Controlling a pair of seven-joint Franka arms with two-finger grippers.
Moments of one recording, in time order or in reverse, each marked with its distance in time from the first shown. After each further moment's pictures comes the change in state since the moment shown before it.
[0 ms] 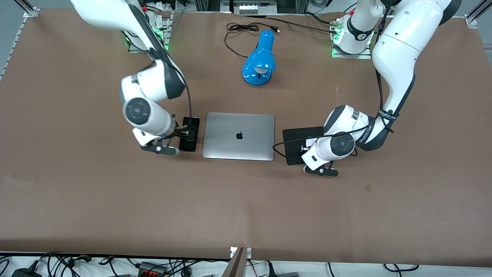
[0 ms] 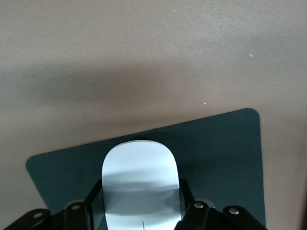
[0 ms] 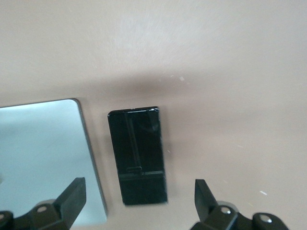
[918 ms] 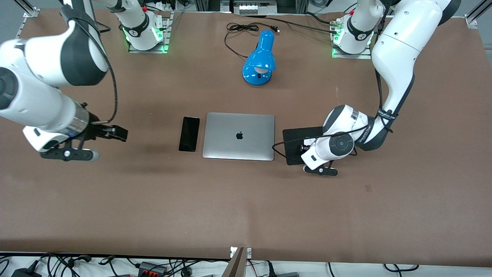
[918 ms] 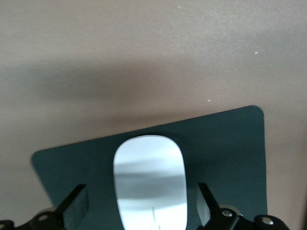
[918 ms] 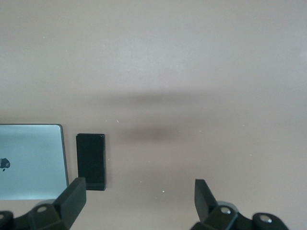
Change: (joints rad) left arm 0.008 -0.012 0.002 0.011 0.000 -0.037 -0.006; right arm -0.010 -0.041 -0.262 0.408 0.000 -0.385 -0.342
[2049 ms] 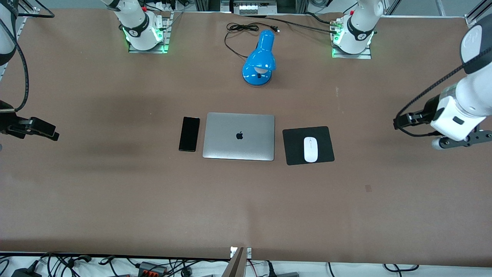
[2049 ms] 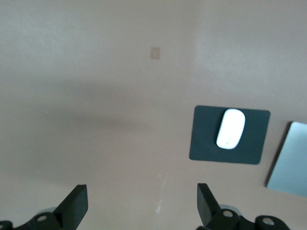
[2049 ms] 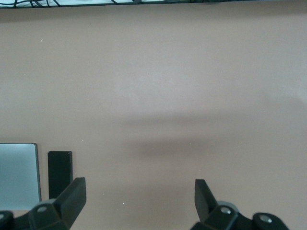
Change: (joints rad) left arm 0.300 -0.517 -0.016 0.134 -0.138 -0.553 0.076; right arm -0.415 -0.070 0.257 0.072 -0.076 -0.015 -0.150
